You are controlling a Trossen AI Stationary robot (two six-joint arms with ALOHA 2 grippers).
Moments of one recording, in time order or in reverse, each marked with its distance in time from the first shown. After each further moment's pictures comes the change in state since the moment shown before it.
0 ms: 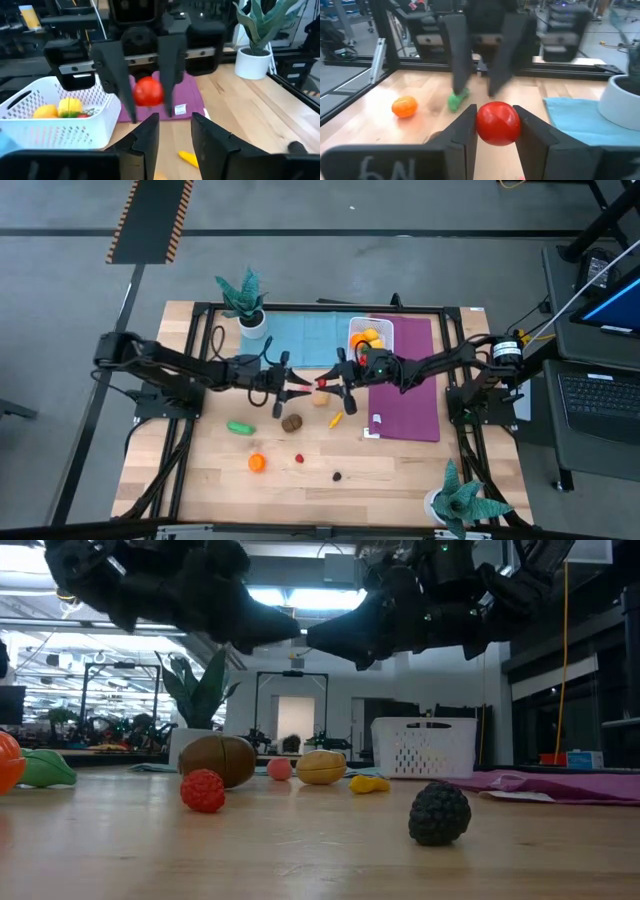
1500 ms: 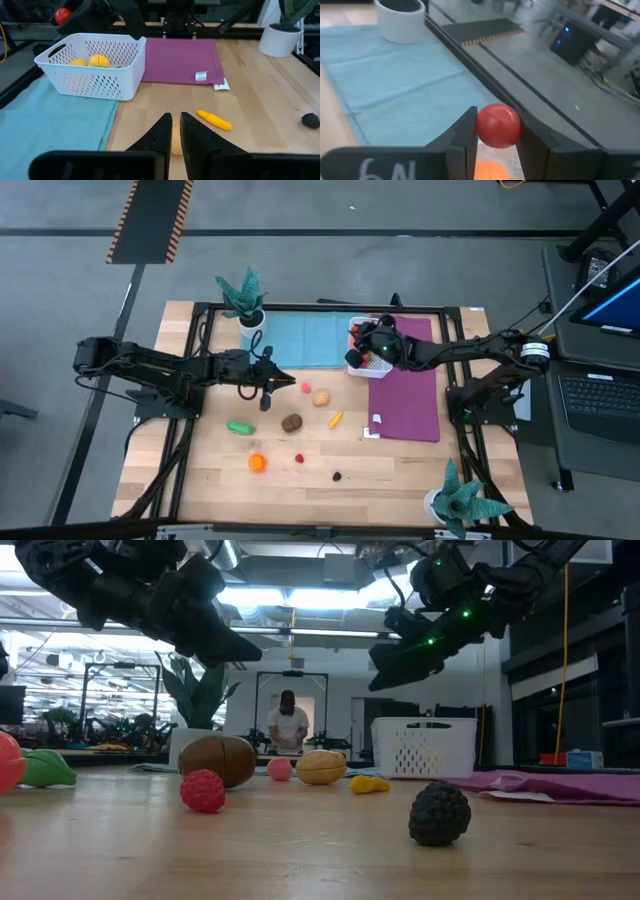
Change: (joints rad) left arm 0.069 -0.203 -0.097 -0.236 -0.037 -0.048; right arm -0.172 -0.213 -0.005 -0.518 0.763 -0.013
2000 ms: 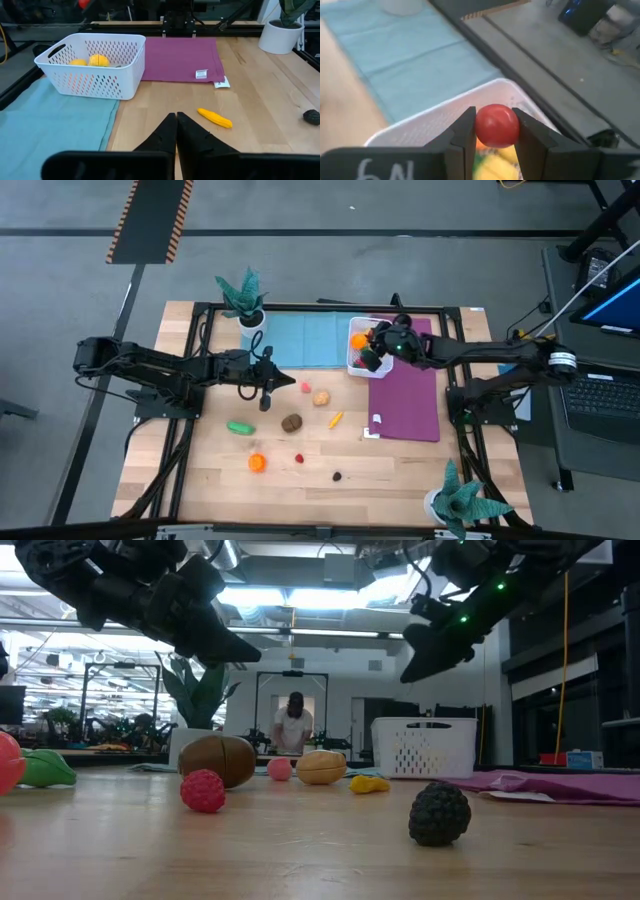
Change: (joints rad) left arm 0.000 0.000 0.000 -0.005 0.000 0.014; right arm 0.000 -0.234 0.000 -0.408 -0.037 0.123
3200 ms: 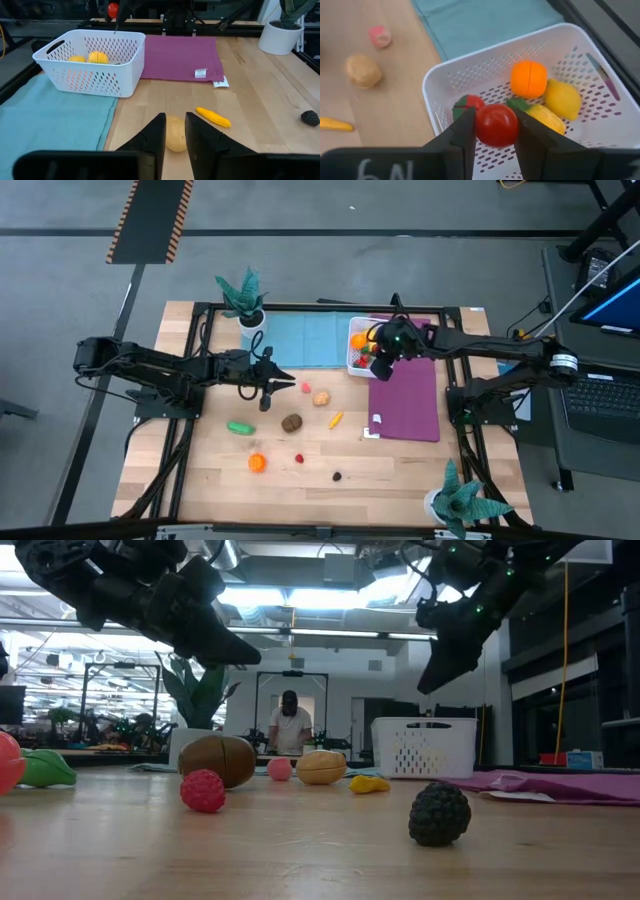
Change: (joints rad) left arm -0.001 0.001 0.000 -0.006 0.001 -0.020; right arm -0.069 -0.008 0.110 -0.364 -0.376 0.021
